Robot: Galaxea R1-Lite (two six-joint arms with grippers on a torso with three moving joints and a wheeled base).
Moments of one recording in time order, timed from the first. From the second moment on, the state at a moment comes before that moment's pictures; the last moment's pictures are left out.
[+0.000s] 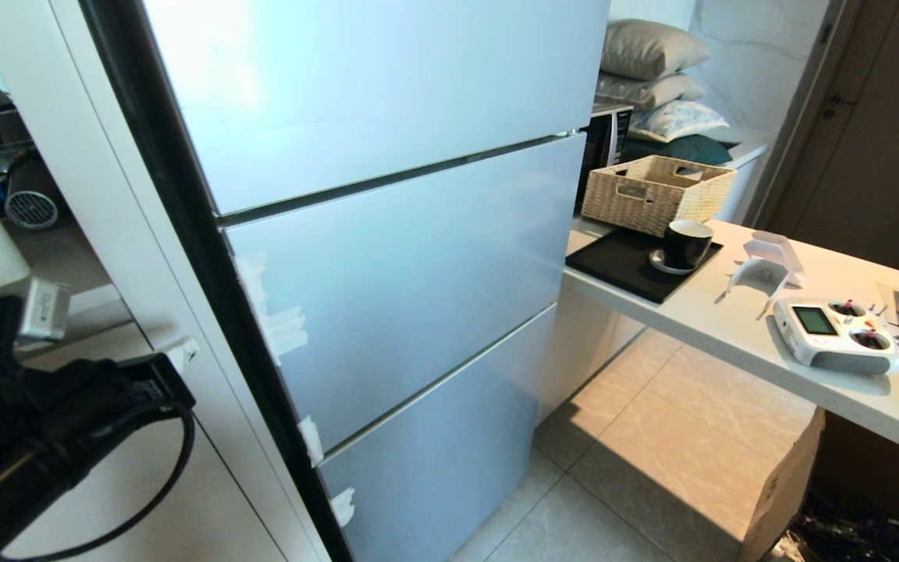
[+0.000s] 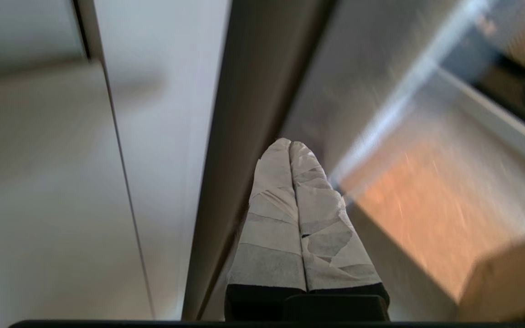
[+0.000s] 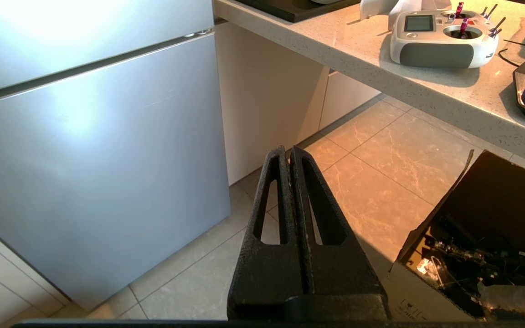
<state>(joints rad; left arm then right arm) -0.15 1.41 -0.34 -0.99 0.13 -0.19 0.00 0.00 0.00 0.00 0.00 0.00</state>
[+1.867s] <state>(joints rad) -0.29 1.65 -0.45 -1.19 0.21 -0.33 0.00 0.00 0.00 0.00 0.00 0.00</state>
